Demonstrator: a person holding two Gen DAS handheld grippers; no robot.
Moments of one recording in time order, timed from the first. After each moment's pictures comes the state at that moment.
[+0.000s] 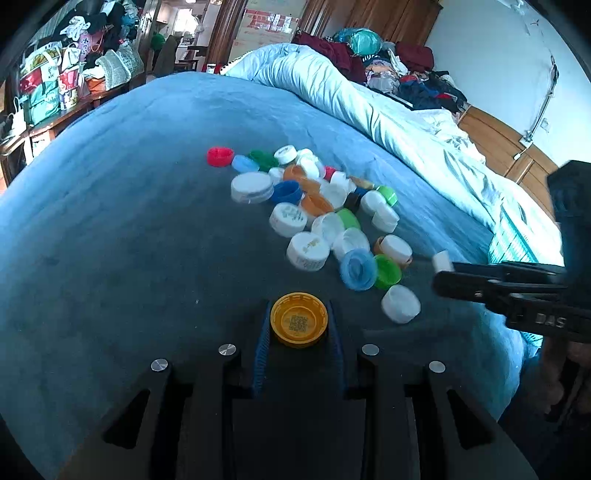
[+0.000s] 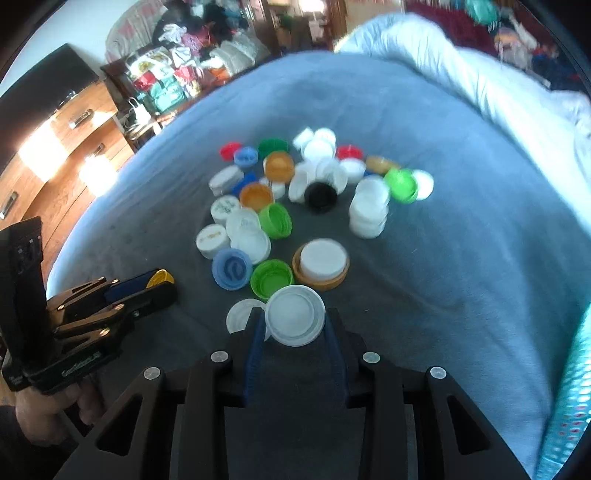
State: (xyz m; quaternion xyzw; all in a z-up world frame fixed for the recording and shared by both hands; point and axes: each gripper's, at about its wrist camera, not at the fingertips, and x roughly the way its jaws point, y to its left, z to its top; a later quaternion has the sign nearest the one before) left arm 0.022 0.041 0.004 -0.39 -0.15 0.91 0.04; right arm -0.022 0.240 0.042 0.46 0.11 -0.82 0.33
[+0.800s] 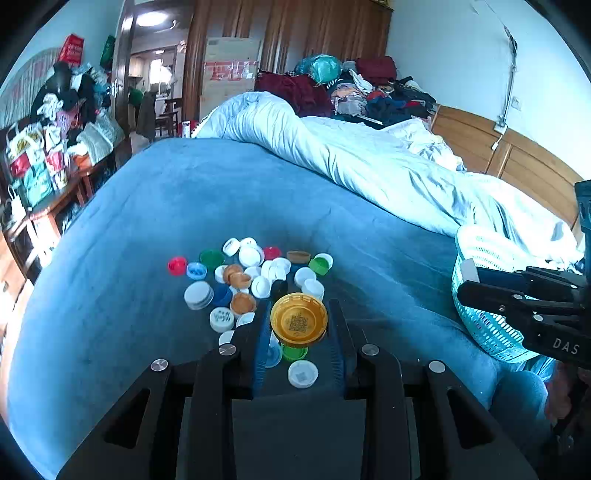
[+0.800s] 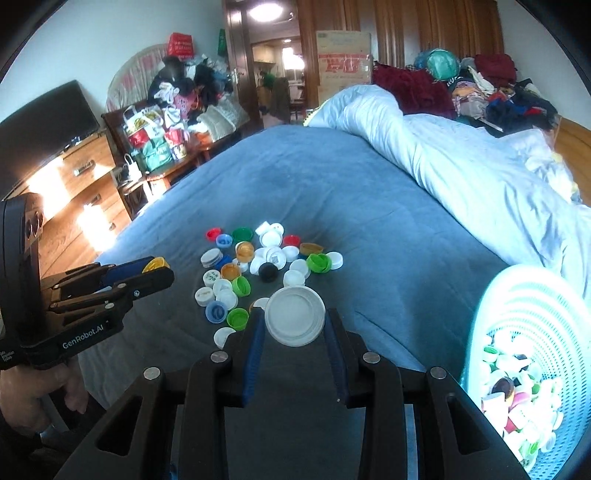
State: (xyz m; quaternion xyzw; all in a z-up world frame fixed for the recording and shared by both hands) left arm 0.019 0.117 0.120 -0.33 -0.05 0.94 0.05; right arm 0.013 0.321 0.138 0.36 0.08 -0.88 0.29
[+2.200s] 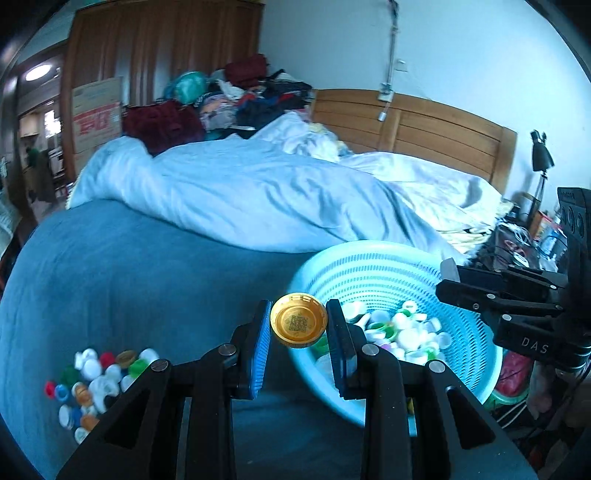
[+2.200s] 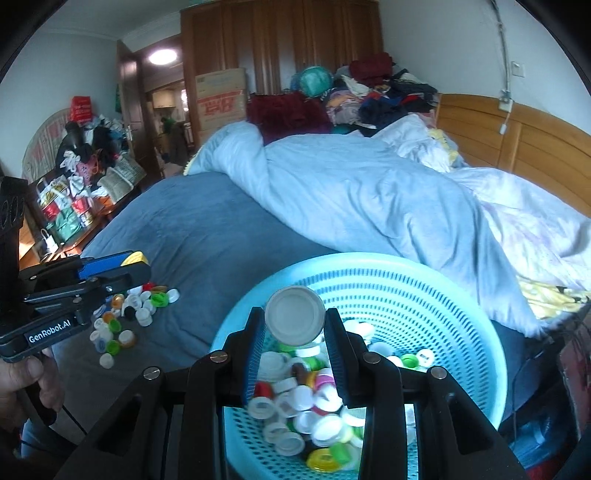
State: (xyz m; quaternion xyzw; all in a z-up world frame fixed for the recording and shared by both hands) left arm -0.047 0.335 0.197 -0.30 0.04 0.92 0.24; right arm -0.009 0.544 0.188 0.31 0.01 -0.94 0.11
